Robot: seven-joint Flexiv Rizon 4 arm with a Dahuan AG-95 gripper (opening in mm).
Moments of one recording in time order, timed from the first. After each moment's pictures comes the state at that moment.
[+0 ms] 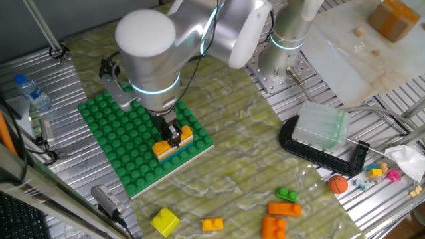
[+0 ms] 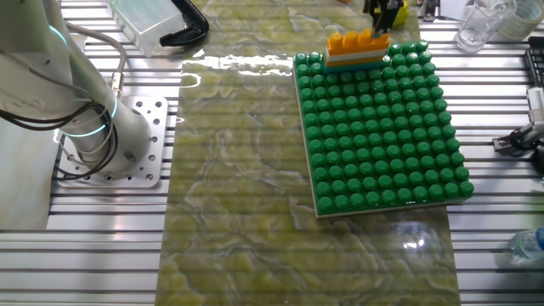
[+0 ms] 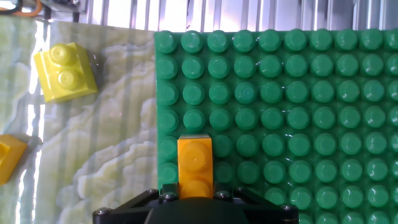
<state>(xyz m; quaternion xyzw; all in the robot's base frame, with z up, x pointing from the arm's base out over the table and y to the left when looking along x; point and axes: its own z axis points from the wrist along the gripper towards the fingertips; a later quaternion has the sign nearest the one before) 0.546 0.176 0.203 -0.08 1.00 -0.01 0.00</state>
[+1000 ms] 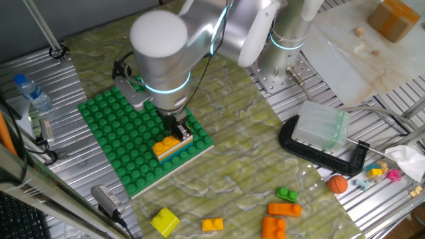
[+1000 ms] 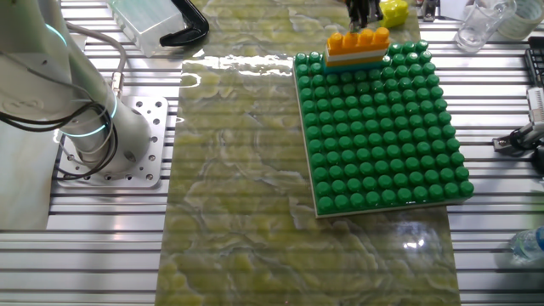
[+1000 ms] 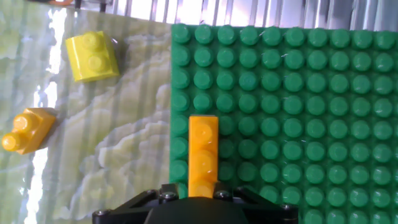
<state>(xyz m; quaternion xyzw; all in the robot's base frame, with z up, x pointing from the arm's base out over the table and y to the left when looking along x) 0.527 0.172 0.166 -0.10 1.00 0.00 0.01</state>
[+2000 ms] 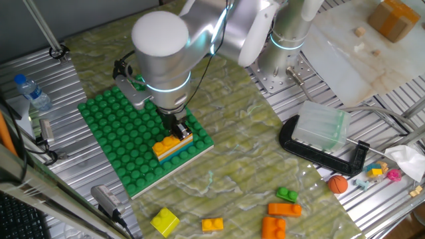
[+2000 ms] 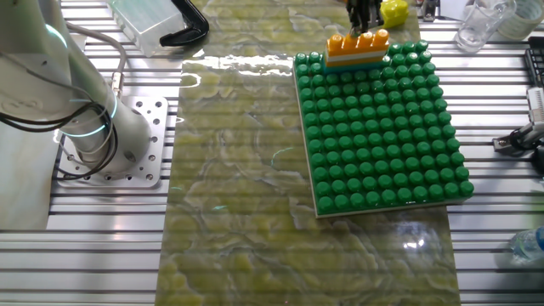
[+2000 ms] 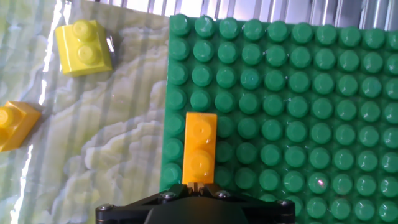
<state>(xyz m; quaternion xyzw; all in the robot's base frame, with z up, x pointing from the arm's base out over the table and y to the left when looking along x) 0.533 0.172 0.166 -0.11 0.99 -0.01 0.00</state>
